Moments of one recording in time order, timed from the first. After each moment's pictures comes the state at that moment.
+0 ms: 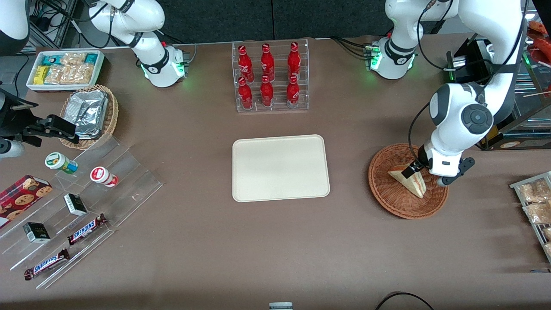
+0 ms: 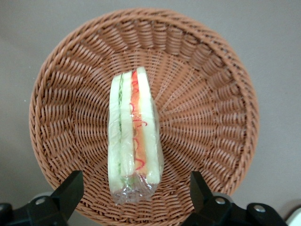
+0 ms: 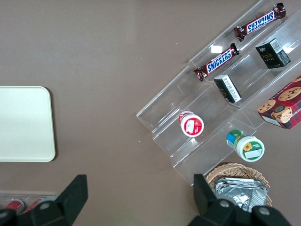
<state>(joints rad) -0.03 0.17 -0.07 -2.22 0.04 2.37 -0.74</state>
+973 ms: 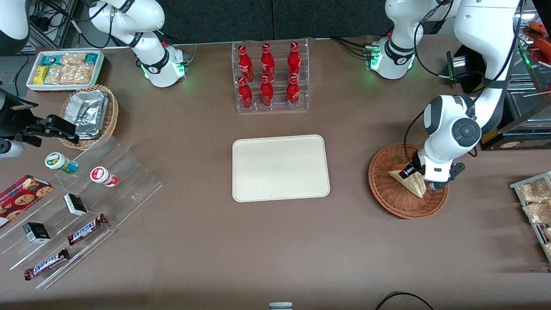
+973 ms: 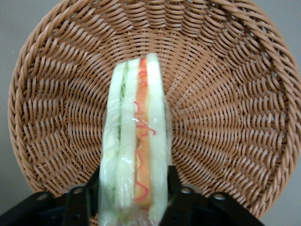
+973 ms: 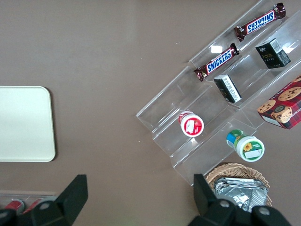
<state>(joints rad) -0.02 0.25 -0.07 -2.22 0.04 2.41 -0.75</state>
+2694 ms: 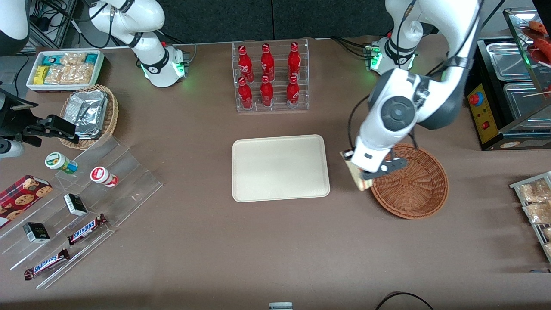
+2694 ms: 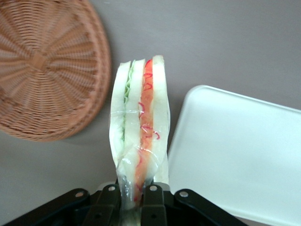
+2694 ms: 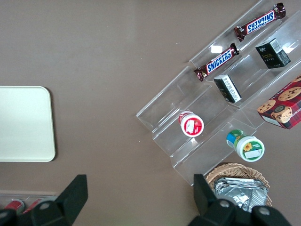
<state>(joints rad) -0.40 0.27 -0.10 -1.77 -0.02 1.93 -0.77</state>
